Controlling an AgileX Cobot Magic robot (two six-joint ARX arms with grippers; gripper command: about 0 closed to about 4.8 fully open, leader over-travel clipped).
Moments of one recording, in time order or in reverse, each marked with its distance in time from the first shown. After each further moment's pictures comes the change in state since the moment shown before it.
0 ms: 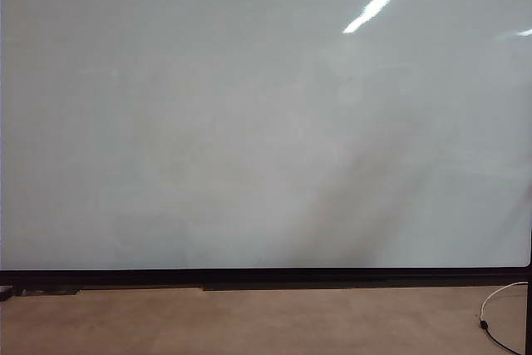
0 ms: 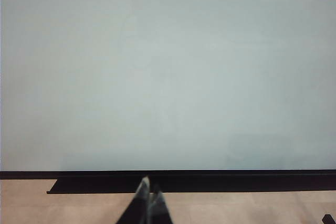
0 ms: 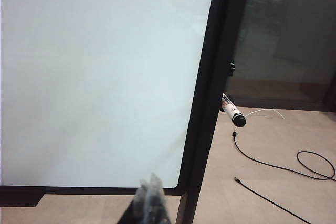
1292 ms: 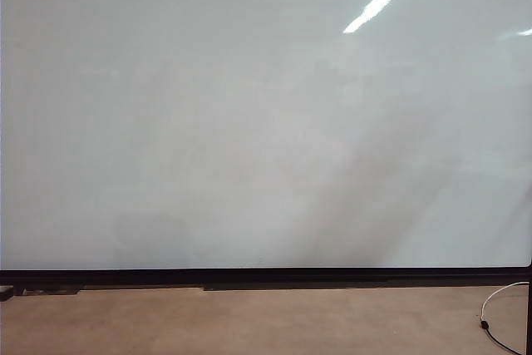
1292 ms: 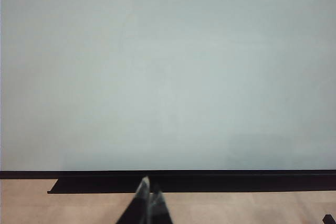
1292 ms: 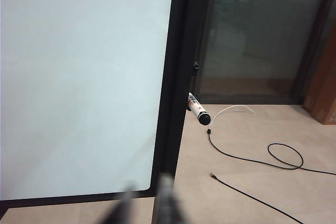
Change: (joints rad) left arm 0.000 0.000 0.000 0.000 0.000 0.000; right arm -0.002 0.000 0.000 0.016 0.115 -0.001
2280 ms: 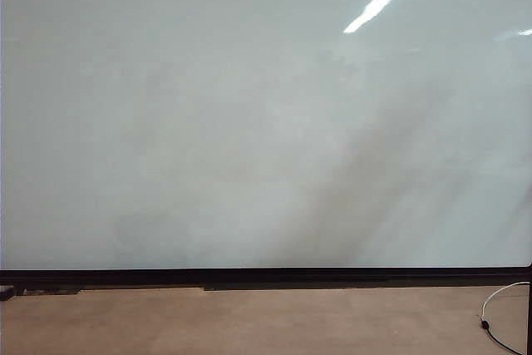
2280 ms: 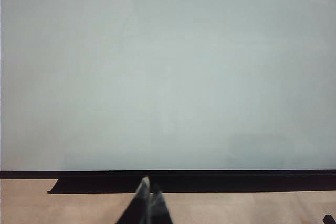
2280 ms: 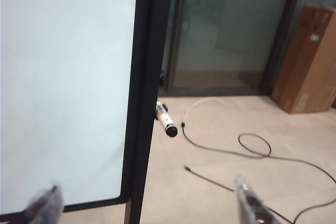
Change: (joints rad) left arm 0.000 0.000 0.000 0.000 0.000 0.000; right arm 0.000 0.200 0.117 0.052 0.103 -0.023
